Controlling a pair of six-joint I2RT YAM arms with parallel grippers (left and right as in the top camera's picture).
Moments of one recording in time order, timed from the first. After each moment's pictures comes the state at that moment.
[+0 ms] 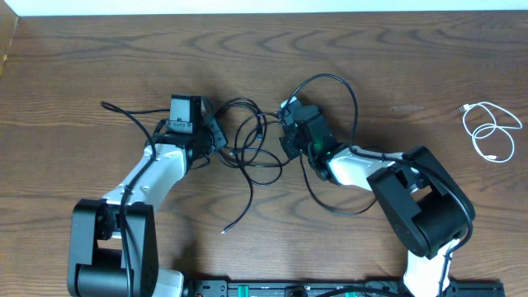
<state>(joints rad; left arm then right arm) -0.11 1.63 0.86 -0.28 0.17 -0.56 0.59 2.00 0.94 0.29 0.00 0.03</state>
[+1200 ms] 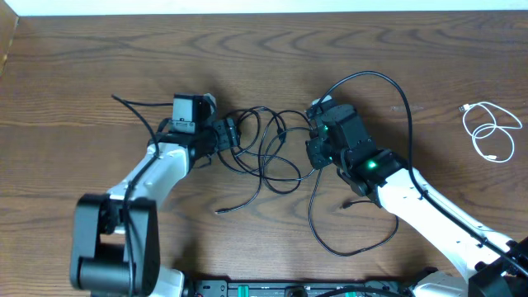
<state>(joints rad) -0.13 1.67 0.86 -0.23 0.28 -0.40 0.57 1.45 0.89 -0.24 0.02 0.17</state>
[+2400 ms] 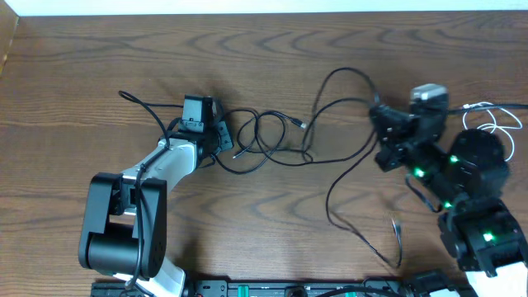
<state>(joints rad) -0.15 1.76 0.87 -0.18 0.12 -0.44 0.24 0.83 0.89 -0.32 -0.26 0.27</state>
